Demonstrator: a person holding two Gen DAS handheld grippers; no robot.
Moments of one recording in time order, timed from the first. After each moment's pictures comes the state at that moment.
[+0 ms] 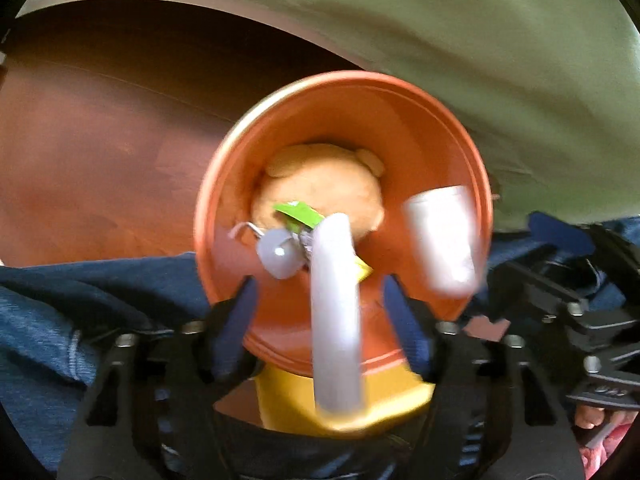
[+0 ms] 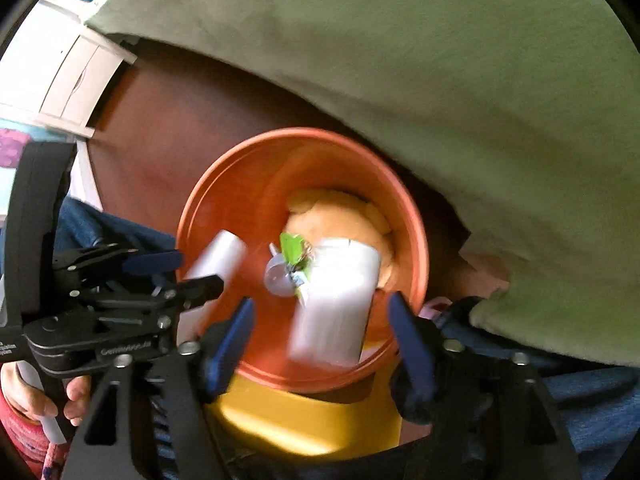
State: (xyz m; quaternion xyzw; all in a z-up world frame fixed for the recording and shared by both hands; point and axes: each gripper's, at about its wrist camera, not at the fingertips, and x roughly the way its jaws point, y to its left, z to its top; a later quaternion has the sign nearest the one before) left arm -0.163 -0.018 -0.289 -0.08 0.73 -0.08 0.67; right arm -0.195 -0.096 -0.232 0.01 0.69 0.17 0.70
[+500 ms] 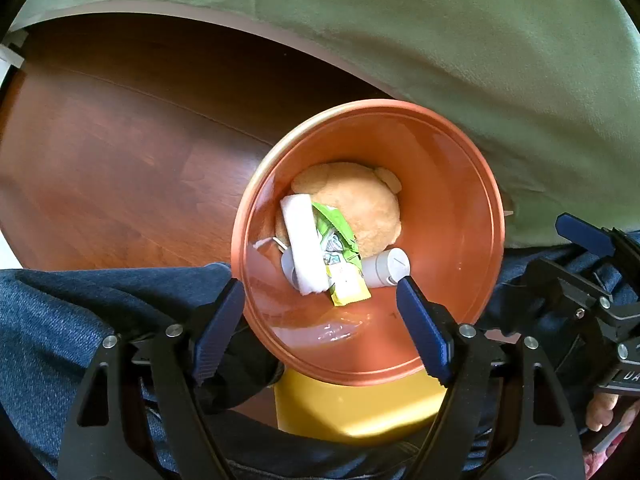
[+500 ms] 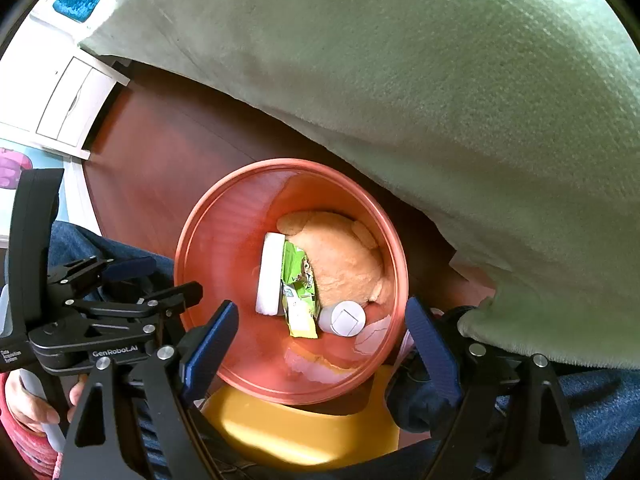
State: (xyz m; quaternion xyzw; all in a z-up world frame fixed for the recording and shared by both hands) left arm -0.163 -0.009 -0.279 -0.06 0.72 -0.05 0.69; right arm -0.196 -0.110 -0.222 0.03 0.68 0.15 0.72
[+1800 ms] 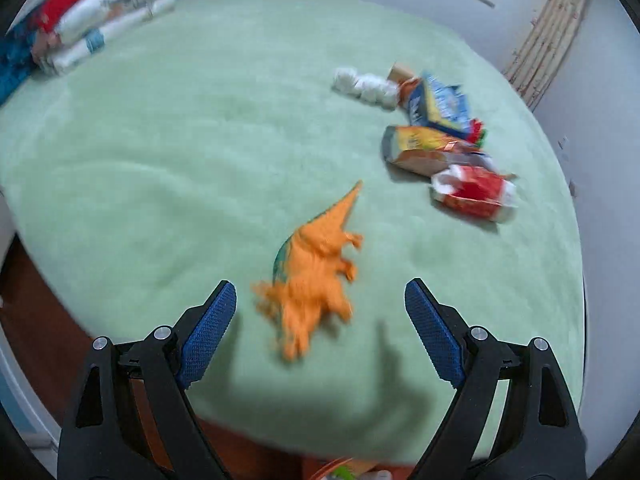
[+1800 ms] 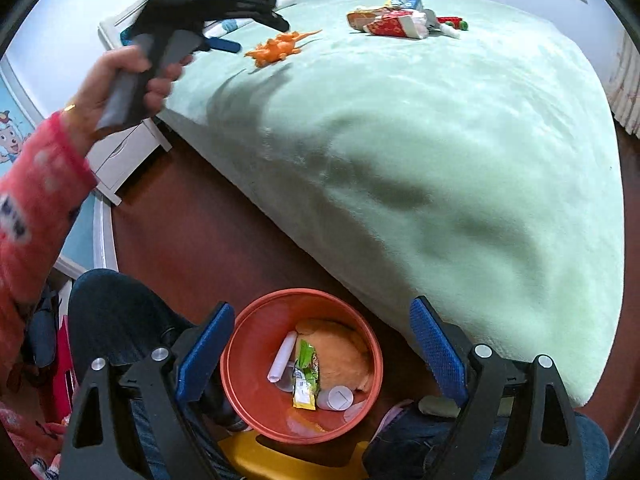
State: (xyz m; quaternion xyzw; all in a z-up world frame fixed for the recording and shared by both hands) left arm 0.122 0.023 -0.066 -0.05 0.50 -0.08 0.86; right arm -0.198 -0.121 -0.077 0.02 0.51 0.19 0.84
